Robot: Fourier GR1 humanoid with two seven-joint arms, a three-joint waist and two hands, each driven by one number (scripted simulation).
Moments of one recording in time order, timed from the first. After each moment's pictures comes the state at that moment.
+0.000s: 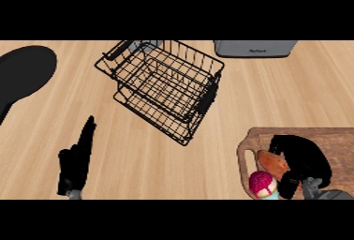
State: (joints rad) left arm 0.06 0.15 -0.12 -1.44 -0.02 0.24 0.03; right arm -0.04 -0.39 0.28 -1.68 0.85 0.38 0.65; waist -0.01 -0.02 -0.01
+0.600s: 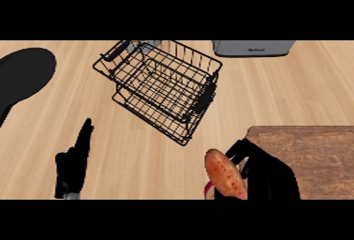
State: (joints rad) left arm 0.09 0.15 -0.11 -1.45 -0.02 0.24 0.02; right arm -0.02 -0.03 0.60 -2.12 1.14 0.15 1.09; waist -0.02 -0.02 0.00
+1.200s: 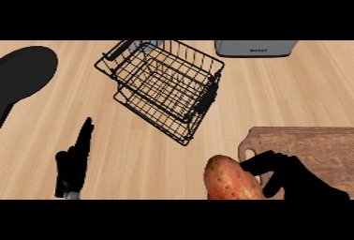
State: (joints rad) left arm 0.08 0.15 -0.10 -1.46 -0.02 0.24 0.03; right arm -0.28 -0.01 0.74 -2.38 1.42 0.25 1.18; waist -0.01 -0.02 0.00
